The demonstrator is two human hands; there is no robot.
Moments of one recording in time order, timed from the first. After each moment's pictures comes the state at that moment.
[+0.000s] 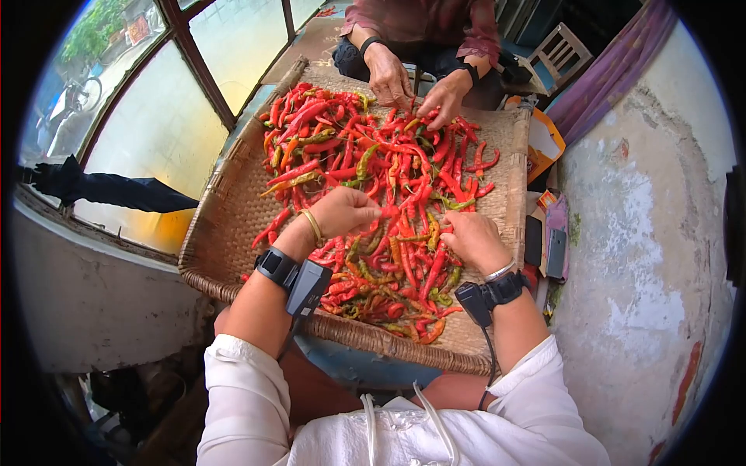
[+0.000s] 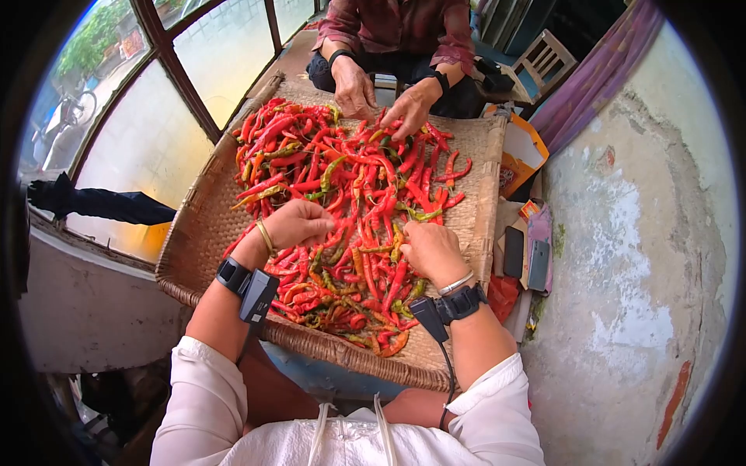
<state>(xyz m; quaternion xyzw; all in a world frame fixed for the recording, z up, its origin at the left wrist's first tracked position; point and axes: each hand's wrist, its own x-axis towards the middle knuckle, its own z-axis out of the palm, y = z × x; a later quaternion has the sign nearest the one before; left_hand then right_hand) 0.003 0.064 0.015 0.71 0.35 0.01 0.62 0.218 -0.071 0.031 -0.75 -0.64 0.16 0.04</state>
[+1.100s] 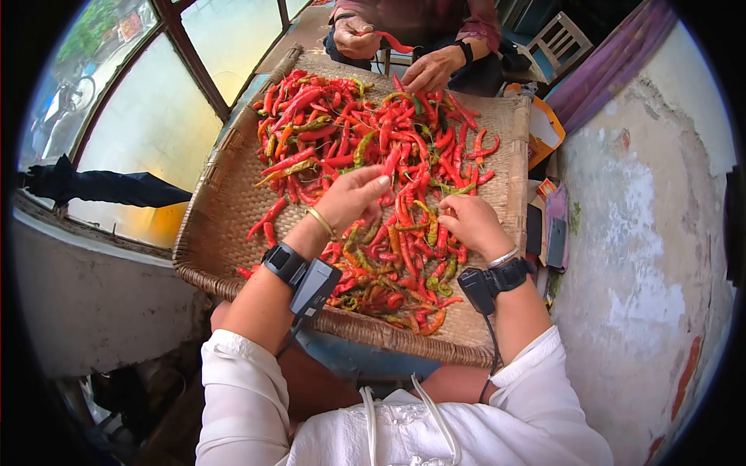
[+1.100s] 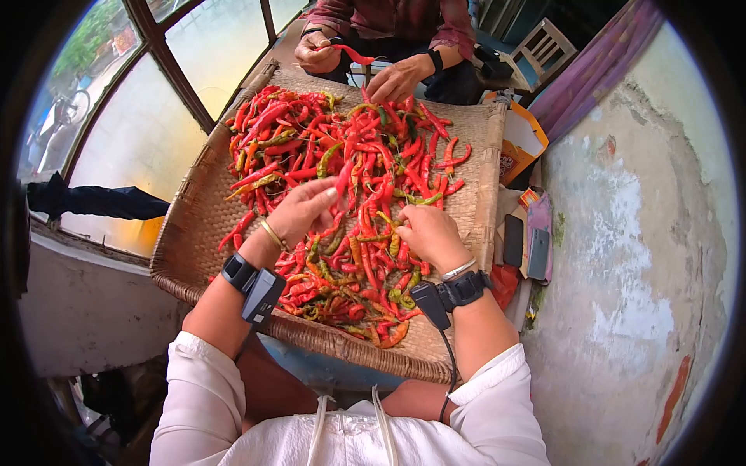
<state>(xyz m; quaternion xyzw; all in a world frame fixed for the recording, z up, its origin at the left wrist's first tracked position) 0.022 0.046 0.000 0.56 0.33 0.21 0.73 0.227 -0.065 0.017 -0.72 -0.64 0.21 0.16</state>
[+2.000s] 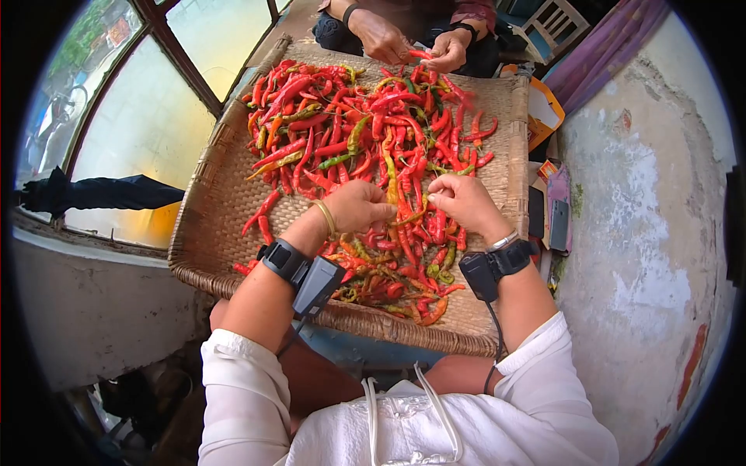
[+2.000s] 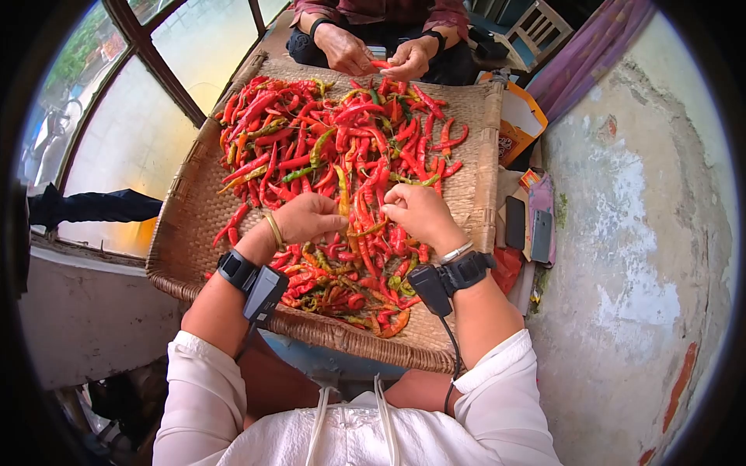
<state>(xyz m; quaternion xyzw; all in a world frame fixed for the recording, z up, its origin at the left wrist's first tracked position) 0.027 0.040 0.010 0.74 0.31 -0.13 0.58 0.226 -0.058 0.009 -0.68 -0.51 0.41 0.33</state>
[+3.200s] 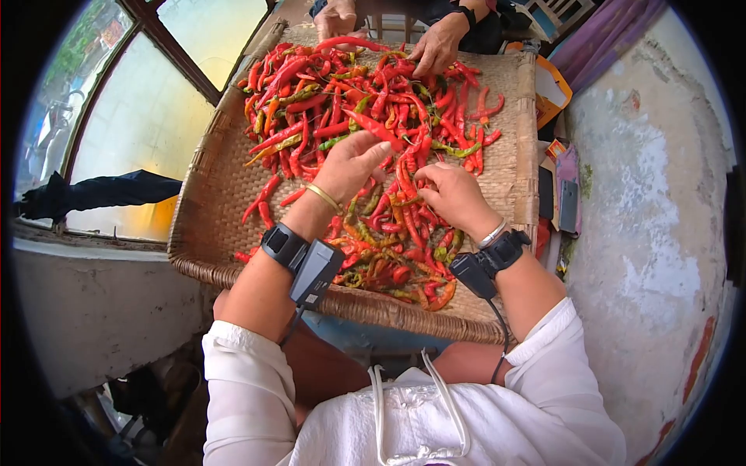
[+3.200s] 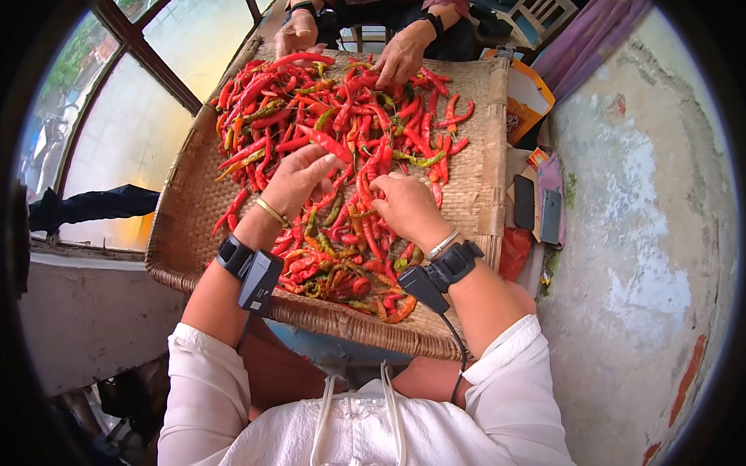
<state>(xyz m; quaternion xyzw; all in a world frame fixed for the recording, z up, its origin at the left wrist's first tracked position) 0.033 0.041 0.001 0.56 0.35 0.24 0.71 0.201 -0.063 -0.013 -0.67 -0.69 0.14 0.22</state>
